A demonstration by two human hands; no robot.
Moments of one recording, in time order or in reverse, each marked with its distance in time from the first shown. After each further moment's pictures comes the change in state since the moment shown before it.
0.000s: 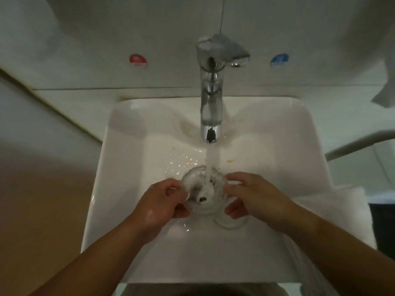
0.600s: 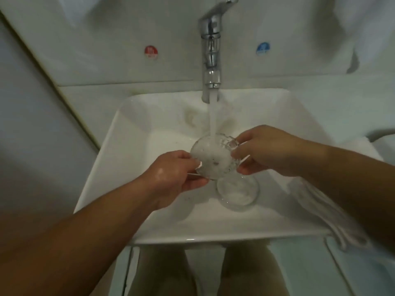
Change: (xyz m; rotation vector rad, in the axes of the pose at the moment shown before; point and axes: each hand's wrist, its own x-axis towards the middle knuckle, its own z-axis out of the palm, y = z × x) left_hand 0.002 -0.025 0.019 -0.151 -0.091 0.238; right_hand 0.000 0.012 0.006 -0.142 0.188 -0.316
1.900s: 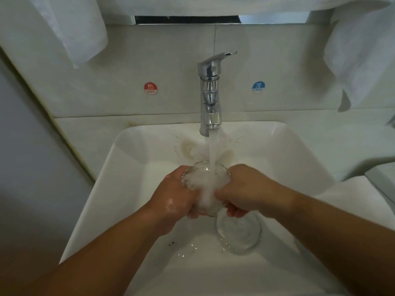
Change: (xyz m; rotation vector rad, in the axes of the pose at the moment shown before) left_hand 0.026 0.018 0.001 0.257 -0.024 0.249; right_hand 0.016 -0.018 0.029 -0.206 -0.014 -0.040
